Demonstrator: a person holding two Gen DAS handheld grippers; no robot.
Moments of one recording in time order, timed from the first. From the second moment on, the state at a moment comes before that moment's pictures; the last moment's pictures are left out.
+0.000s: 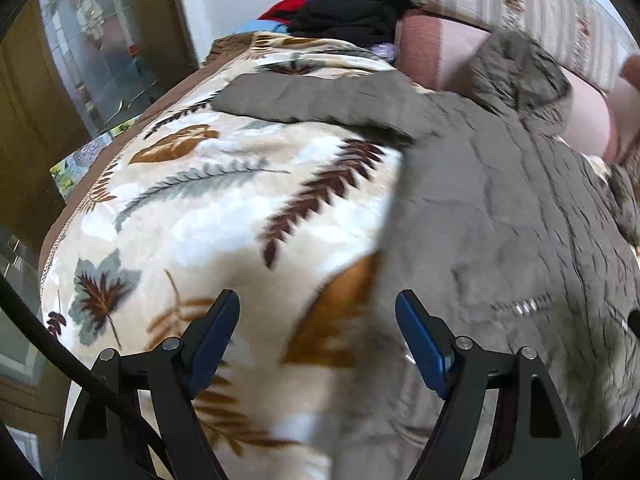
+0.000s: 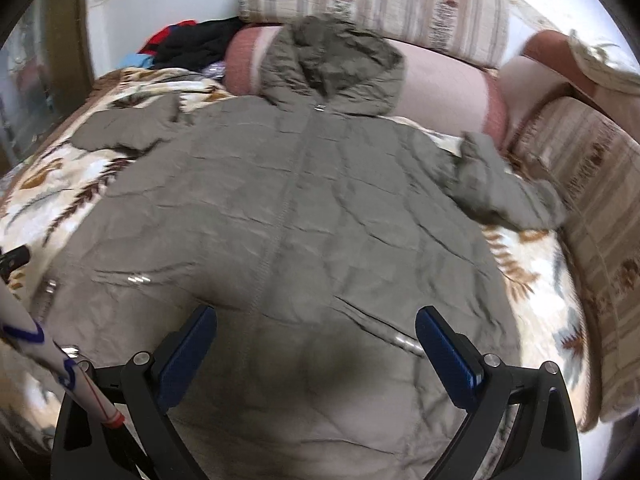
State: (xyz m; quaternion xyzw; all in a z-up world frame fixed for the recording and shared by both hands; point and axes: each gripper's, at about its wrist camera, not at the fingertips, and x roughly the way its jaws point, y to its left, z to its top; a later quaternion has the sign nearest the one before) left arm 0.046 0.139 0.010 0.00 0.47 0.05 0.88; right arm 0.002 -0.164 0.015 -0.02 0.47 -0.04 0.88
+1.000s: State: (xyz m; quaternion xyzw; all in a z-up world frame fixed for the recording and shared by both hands) left arm 0.394 0.362 -0.075 -0.37 0.46 0.03 0.81; right arm 0.060 -0.181 -0.060 0.01 0.52 -0.04 0.85
